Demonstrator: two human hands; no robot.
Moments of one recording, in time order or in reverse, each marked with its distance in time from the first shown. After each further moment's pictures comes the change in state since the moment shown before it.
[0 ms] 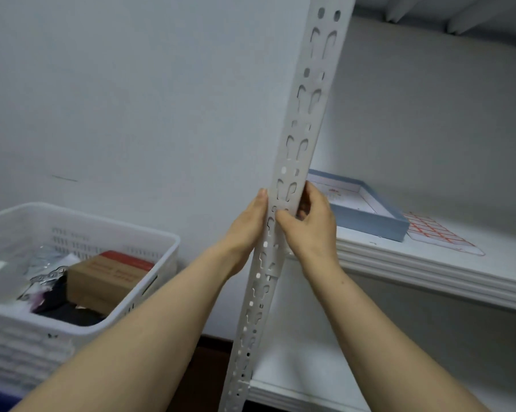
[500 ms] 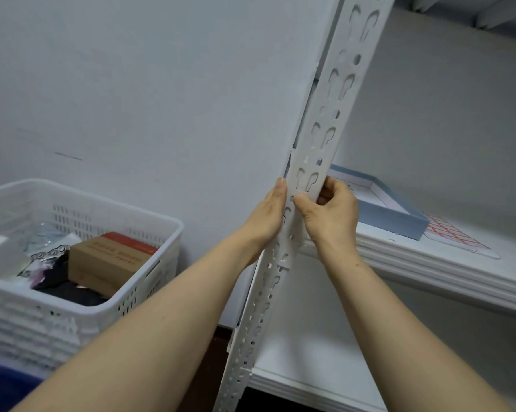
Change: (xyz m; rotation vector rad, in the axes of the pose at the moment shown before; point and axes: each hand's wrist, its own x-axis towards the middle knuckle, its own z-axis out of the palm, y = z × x) left_hand 0.002 -0.003 0.002 0.030 -0.011 0.036; right_hand 0.009 0.000 0.005 0.020 0.082 0.067
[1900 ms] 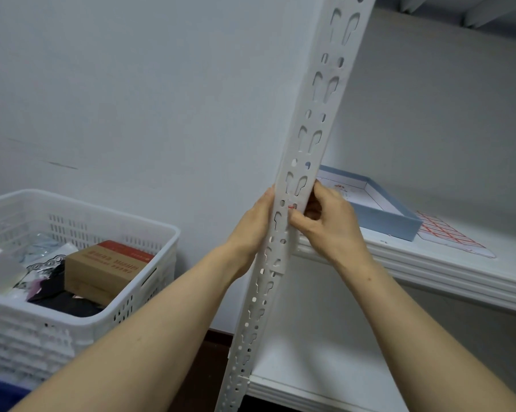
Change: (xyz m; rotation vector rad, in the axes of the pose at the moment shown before) left_hand -0.011 0.001 0.001 -0.101 -0.058 0.008; right_hand 0.007 0.007 -0.027 -0.382 -0.273 -0.265
